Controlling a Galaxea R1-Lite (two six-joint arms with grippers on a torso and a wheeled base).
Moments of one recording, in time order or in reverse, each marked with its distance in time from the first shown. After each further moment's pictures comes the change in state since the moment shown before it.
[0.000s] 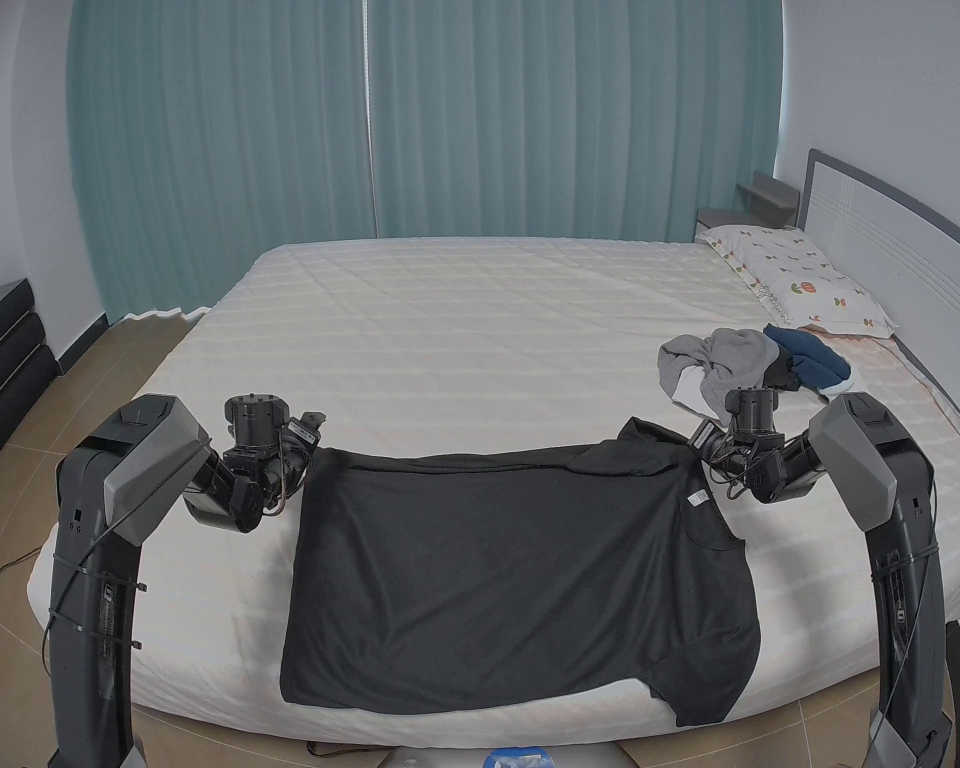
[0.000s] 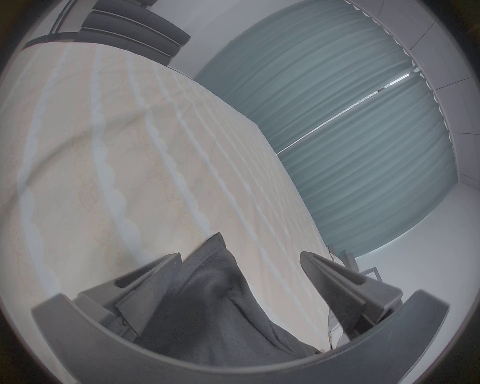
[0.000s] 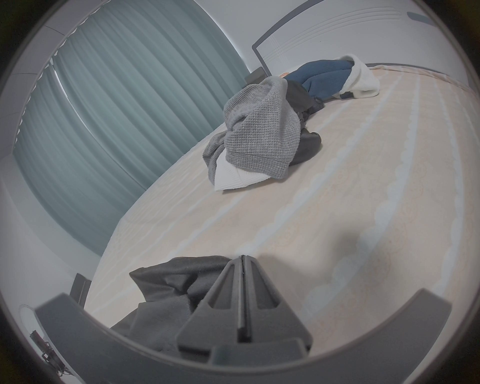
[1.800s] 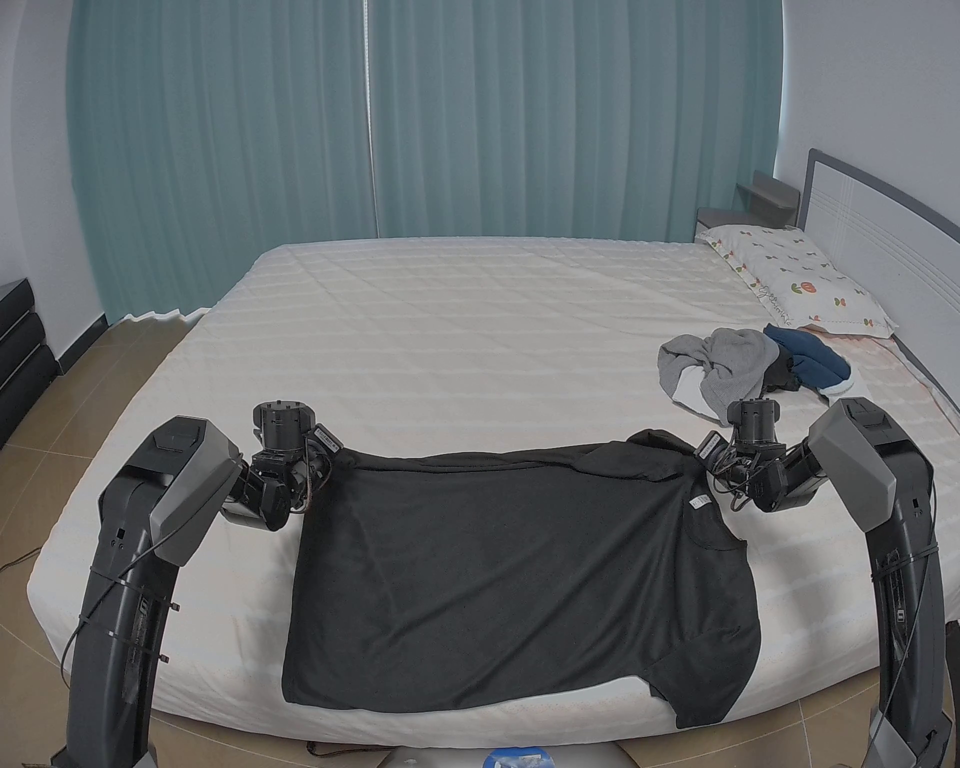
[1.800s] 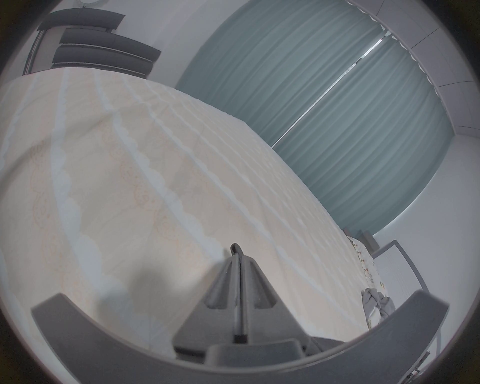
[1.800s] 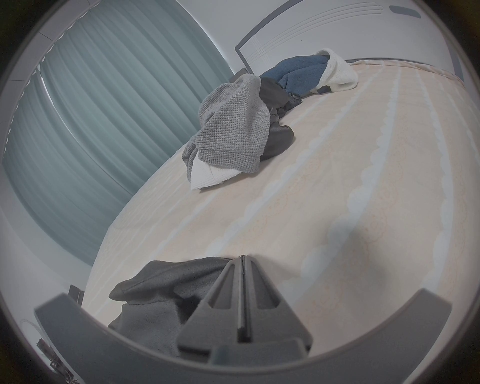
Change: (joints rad) left arm -0.029 0.171 -0.274 0.102 0.060 0.200; right arm -0.010 0.009 0.046 -0.013 -0.052 0.050
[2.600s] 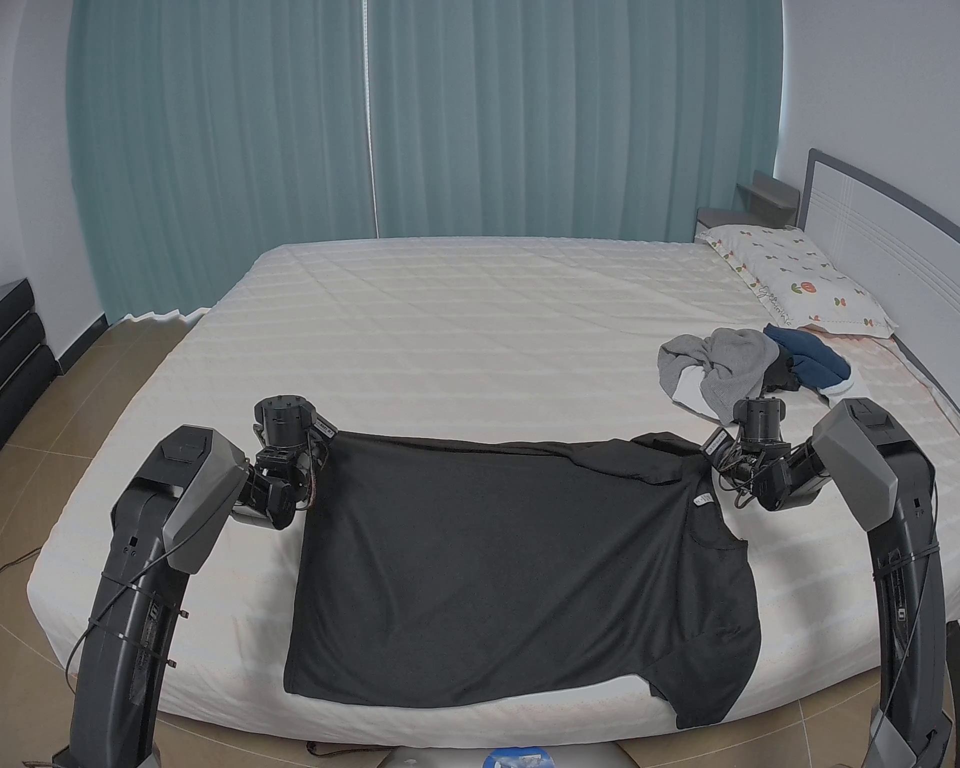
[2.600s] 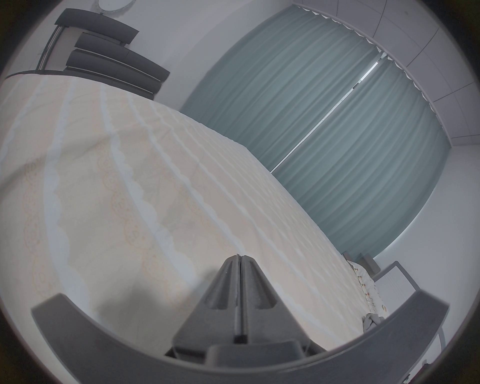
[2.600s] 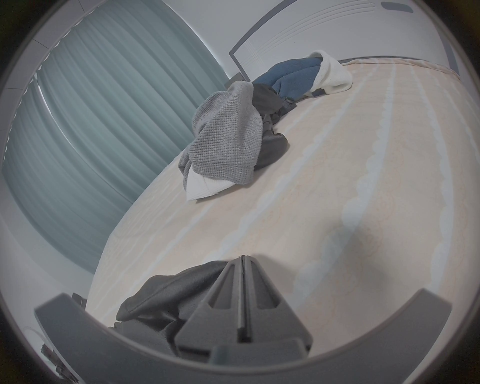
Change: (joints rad) left arm 0.008 0.066 -0.117 -0.067 0.122 -0.016; right arm -0.018 0.005 -0.009 -0.018 -0.002 0.023
